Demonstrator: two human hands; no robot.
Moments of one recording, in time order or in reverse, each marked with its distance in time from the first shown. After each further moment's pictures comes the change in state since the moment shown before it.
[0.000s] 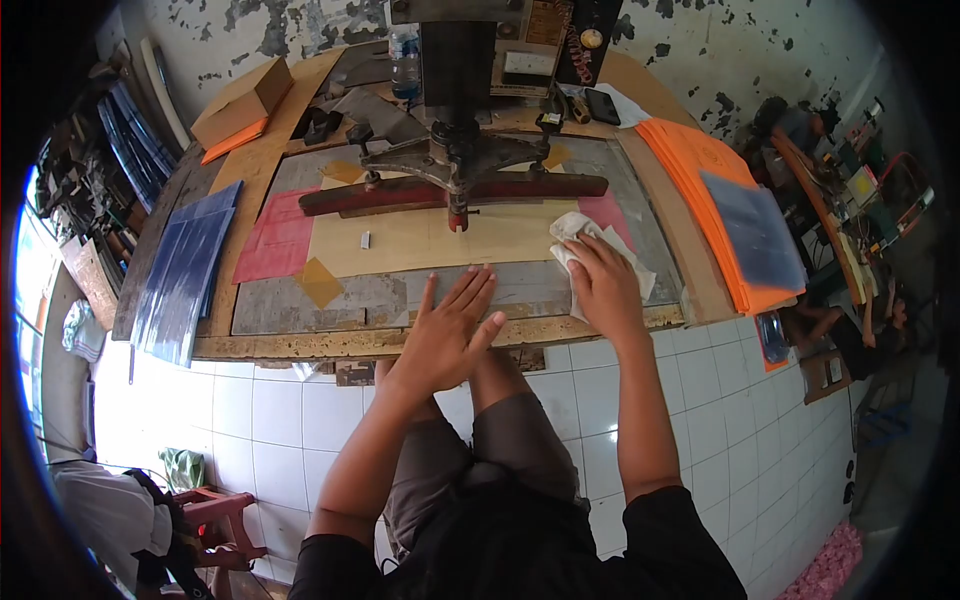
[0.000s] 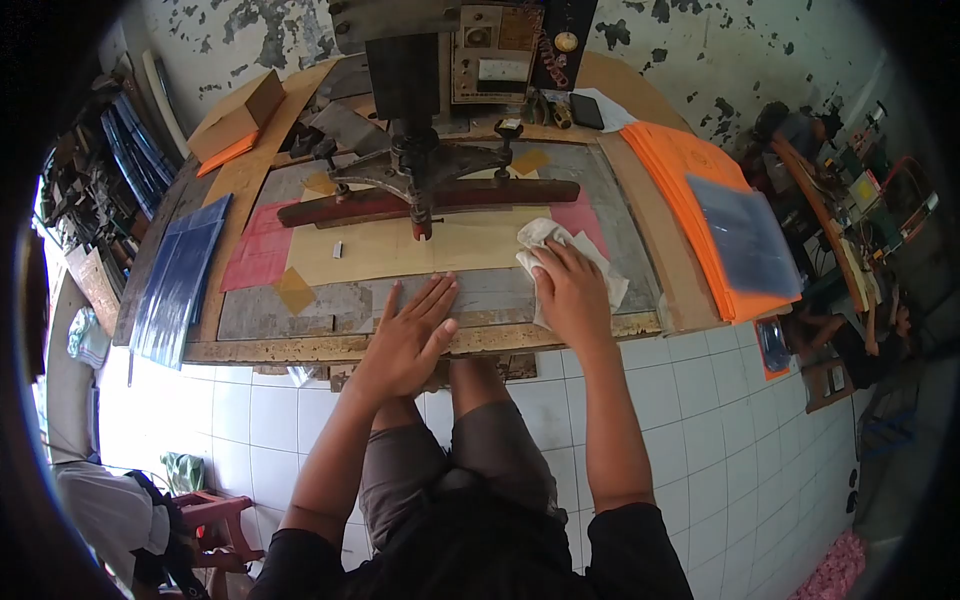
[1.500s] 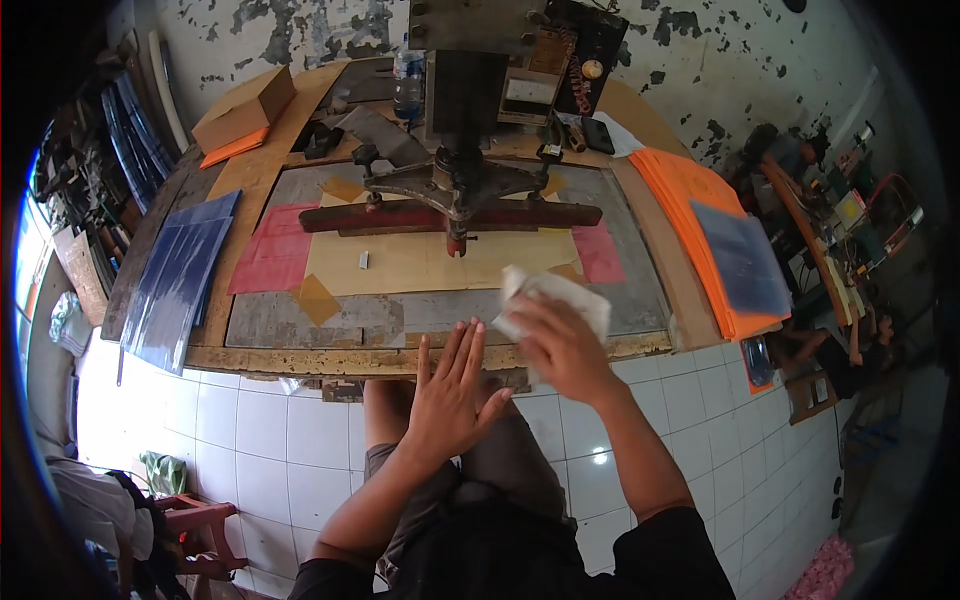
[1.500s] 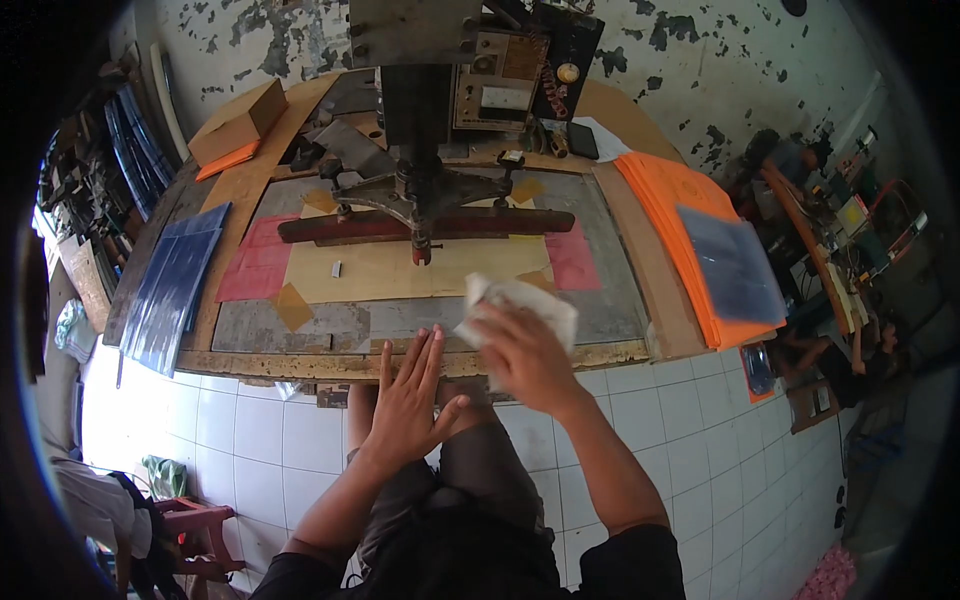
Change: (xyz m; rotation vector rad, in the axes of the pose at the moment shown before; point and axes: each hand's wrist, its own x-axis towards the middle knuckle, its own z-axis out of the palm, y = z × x) left_hand -0.045 0.027 0.034 0.155 0.149 -0.031; right_hand -0.022 -0.030 -0.005 0.179 -0.097 -0.300
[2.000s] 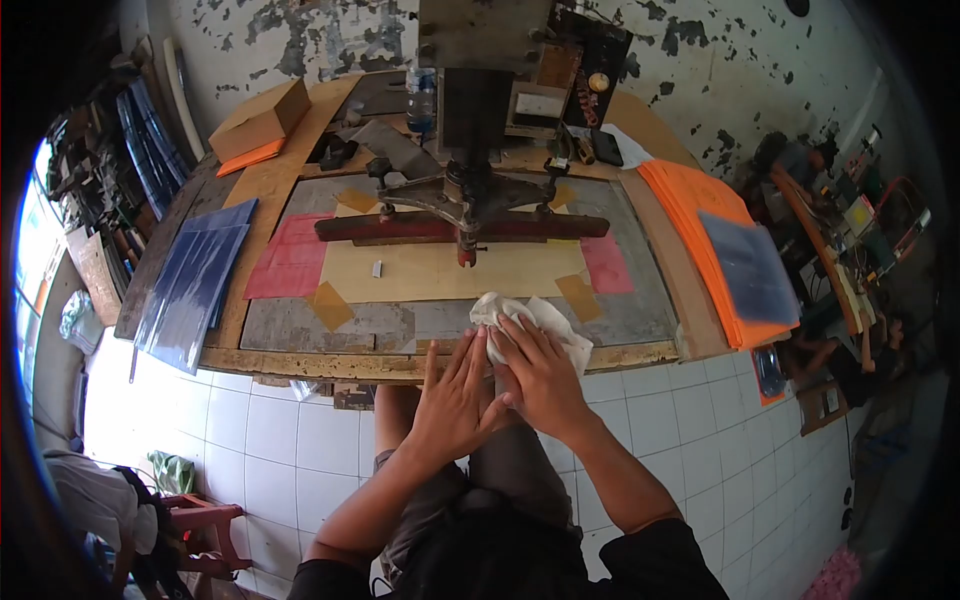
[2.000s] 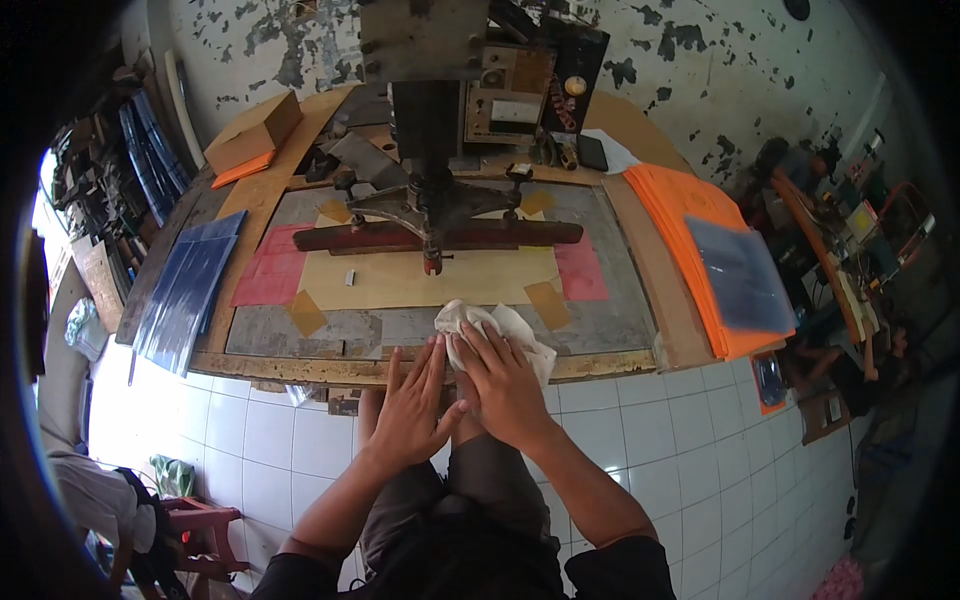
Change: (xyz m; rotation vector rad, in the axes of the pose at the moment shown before) left_hand 0.000 -0.008 -0.002 -0.062 0.003 0.025; right_hand -0.002 -0.052 0.023 -0.014 0.020 -0.015
